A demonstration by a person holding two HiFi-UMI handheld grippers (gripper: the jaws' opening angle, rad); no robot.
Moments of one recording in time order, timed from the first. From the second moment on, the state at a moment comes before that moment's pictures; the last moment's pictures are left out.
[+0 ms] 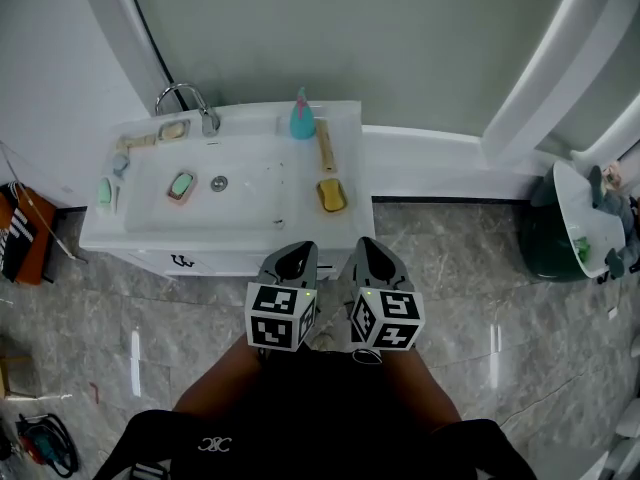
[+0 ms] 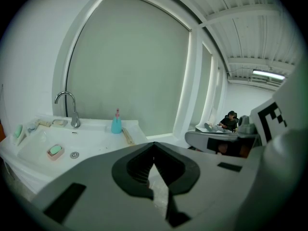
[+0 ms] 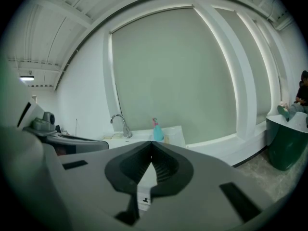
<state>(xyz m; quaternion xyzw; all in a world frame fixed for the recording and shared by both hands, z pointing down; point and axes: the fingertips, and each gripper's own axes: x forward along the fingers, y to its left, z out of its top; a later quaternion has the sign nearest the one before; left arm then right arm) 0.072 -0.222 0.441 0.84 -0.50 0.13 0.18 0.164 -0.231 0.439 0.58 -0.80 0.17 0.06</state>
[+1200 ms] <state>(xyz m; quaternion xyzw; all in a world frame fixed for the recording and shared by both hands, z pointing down) 0.016 -0.387 0.460 0.86 -0.46 0.13 0.20 0.094 -0.378 0.506 0.56 -0.79 0.19 0.20</state>
